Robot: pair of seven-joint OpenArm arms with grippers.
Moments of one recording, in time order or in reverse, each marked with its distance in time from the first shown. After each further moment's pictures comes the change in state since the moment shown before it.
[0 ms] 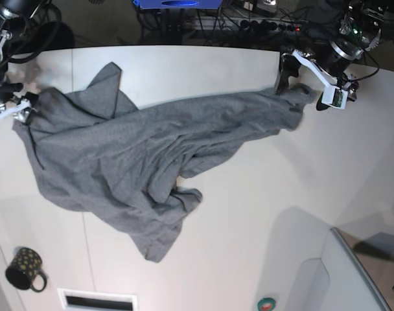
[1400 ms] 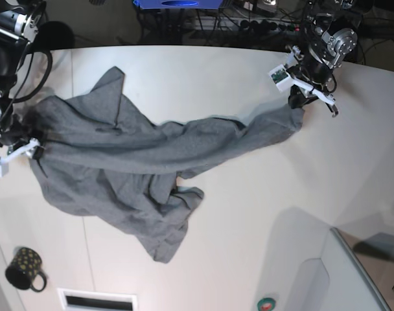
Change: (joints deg) left arm -5.3 7.1 3.8 -3.0 74.6 -0.5 -1.1; right arm 16.9 11.7 -13.2 -30.9 1.4 -1.8 11.0
